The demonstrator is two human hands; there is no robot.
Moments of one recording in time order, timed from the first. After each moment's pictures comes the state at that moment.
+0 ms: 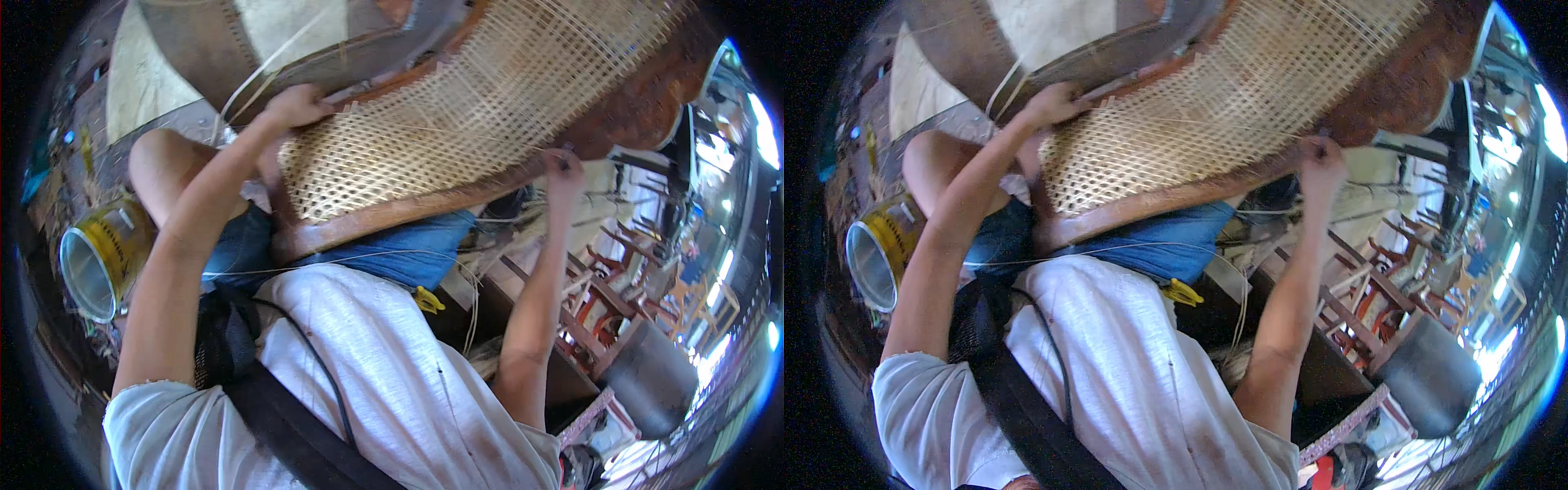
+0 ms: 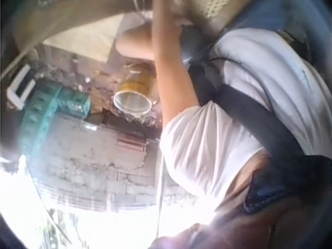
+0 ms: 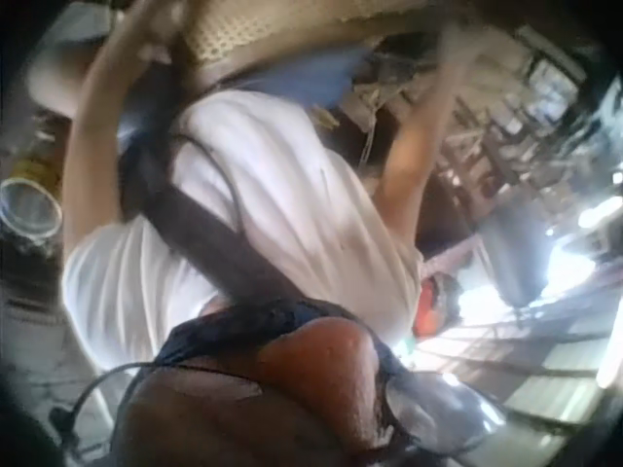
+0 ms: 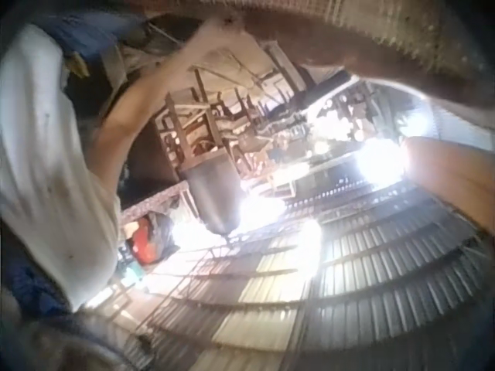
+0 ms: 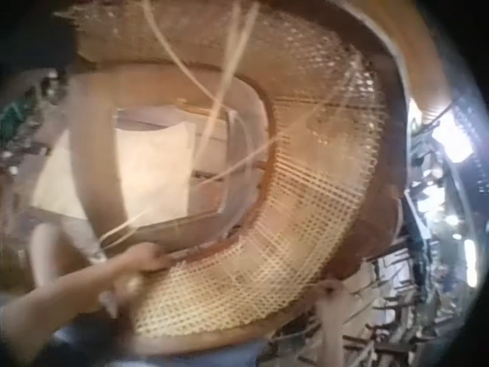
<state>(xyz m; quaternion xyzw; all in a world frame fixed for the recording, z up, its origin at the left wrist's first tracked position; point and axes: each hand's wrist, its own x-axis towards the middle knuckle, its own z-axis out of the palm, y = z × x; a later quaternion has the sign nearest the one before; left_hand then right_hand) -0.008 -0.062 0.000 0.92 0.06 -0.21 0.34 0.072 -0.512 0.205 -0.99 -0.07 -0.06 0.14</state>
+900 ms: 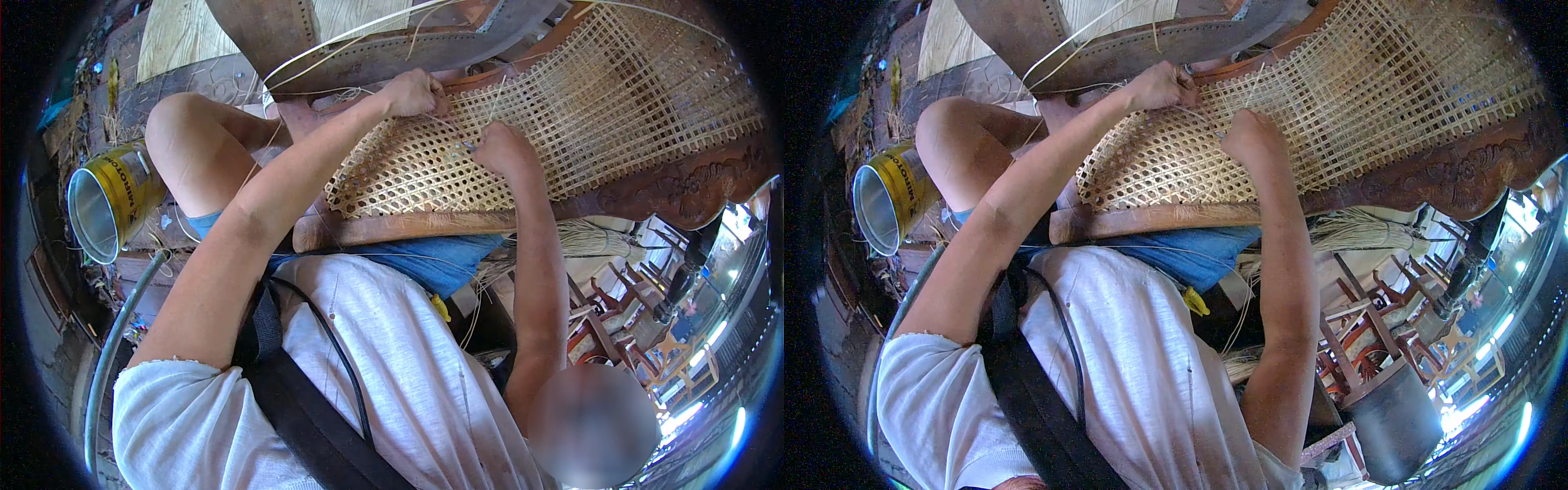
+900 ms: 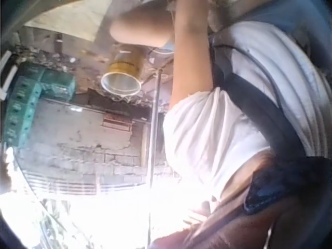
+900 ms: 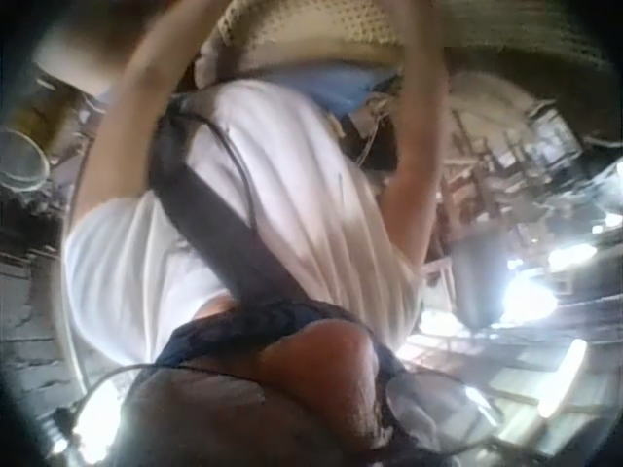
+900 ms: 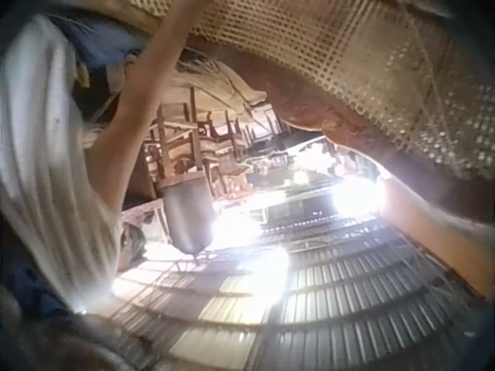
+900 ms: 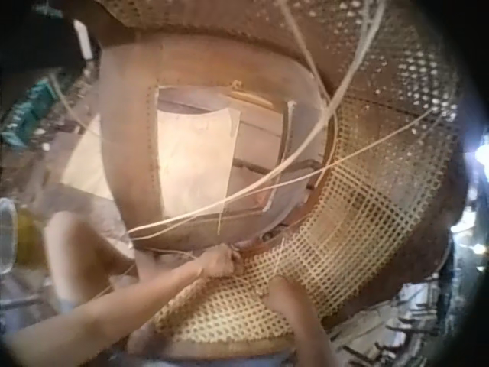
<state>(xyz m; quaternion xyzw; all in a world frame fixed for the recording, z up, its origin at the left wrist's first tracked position) 0.036 -0.132 0.008 0.76 0.06 -0.21 0.61 0.084 -0.301 0.142 -0.88 -0.17 0.41 -0.15</state>
